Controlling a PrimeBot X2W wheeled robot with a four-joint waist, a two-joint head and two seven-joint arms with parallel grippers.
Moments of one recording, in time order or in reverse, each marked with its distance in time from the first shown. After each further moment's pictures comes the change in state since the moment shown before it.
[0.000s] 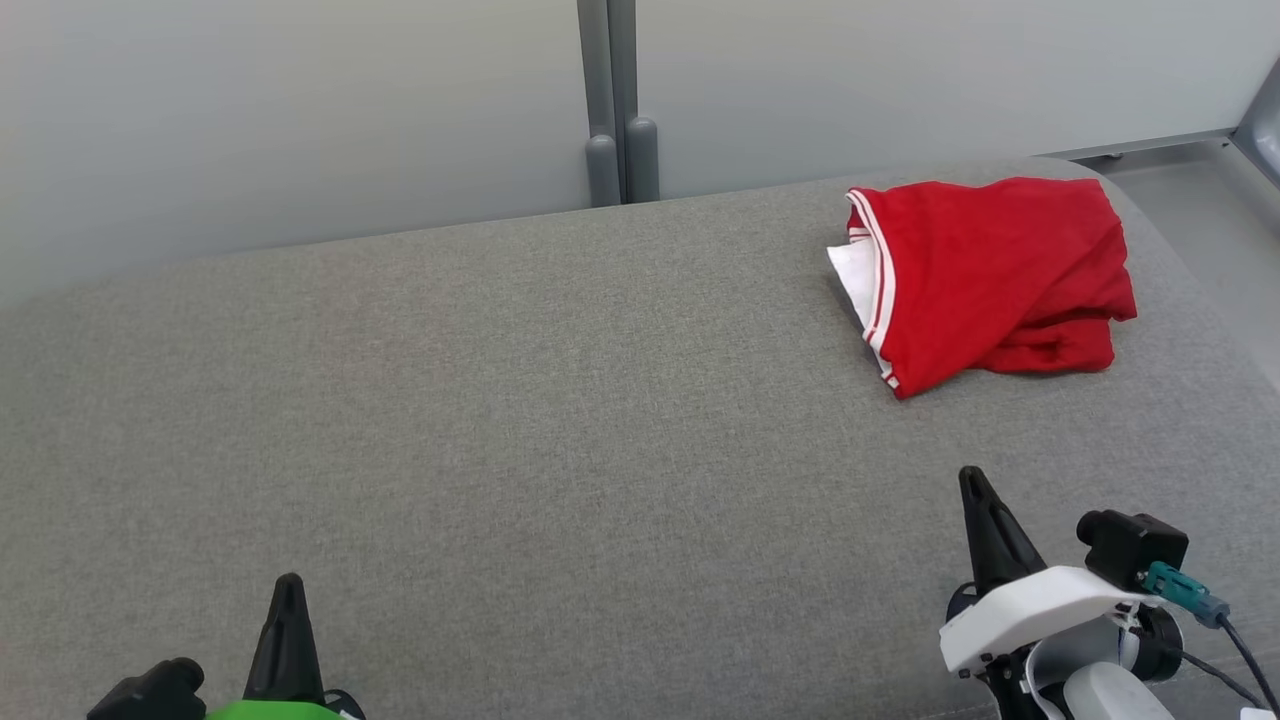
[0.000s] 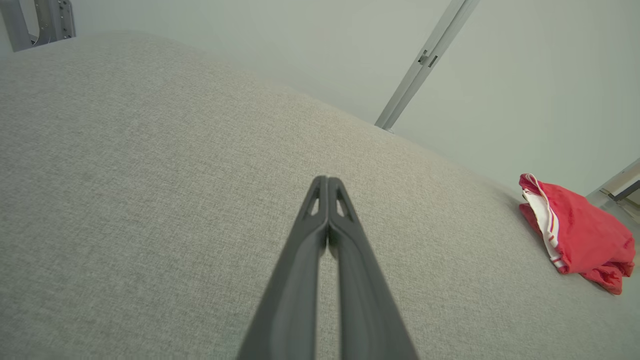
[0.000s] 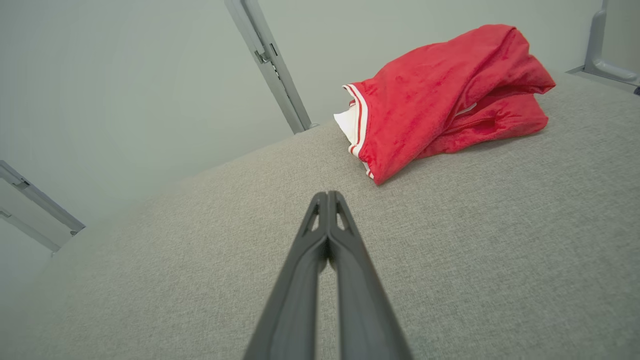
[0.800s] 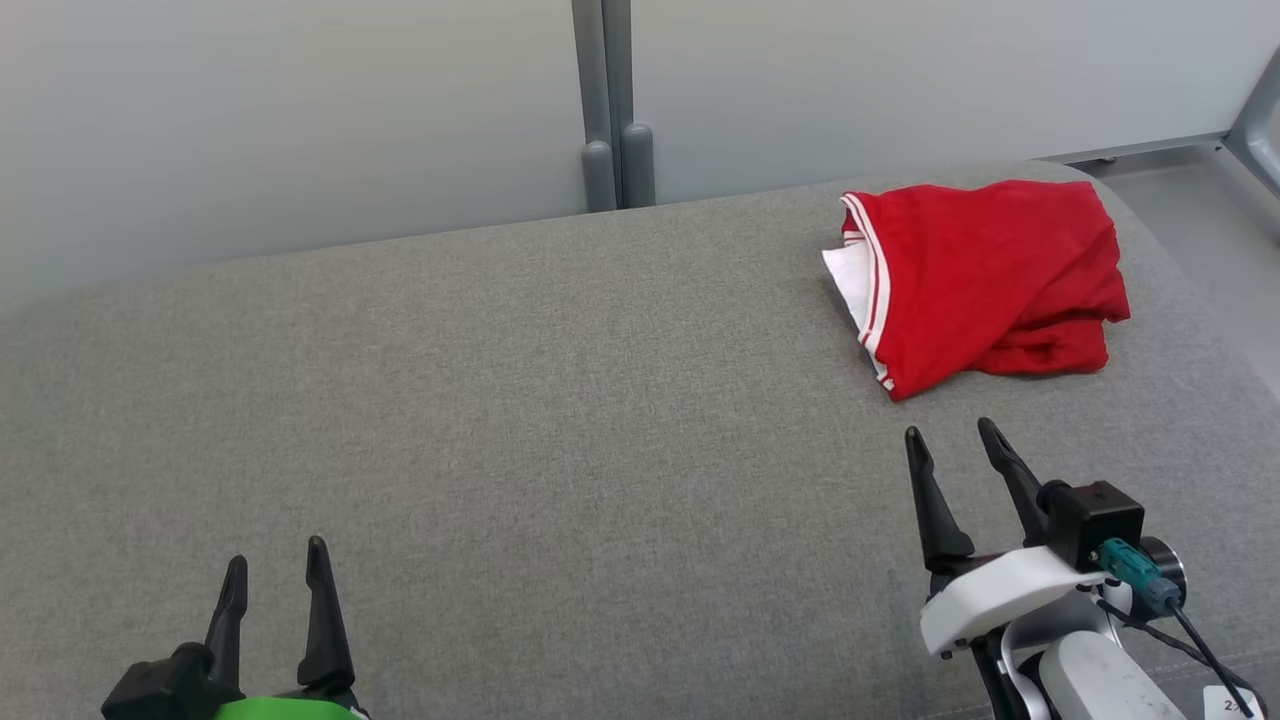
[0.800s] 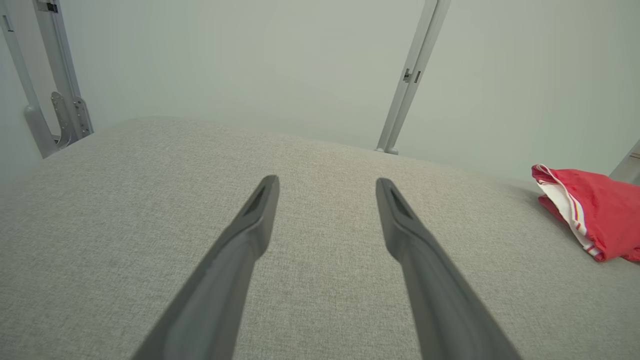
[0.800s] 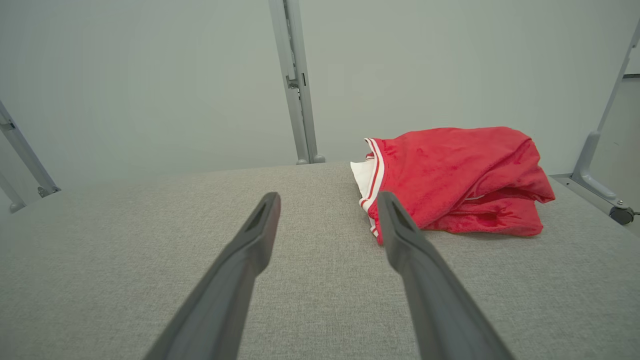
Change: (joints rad) left arm -0.003 0.011 0.003 -0.044 0.206 0.011 -0.043; right arm -0.056 -0.025 0.046 -0.017 -0.223 -0.028 -0.034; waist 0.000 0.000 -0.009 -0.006
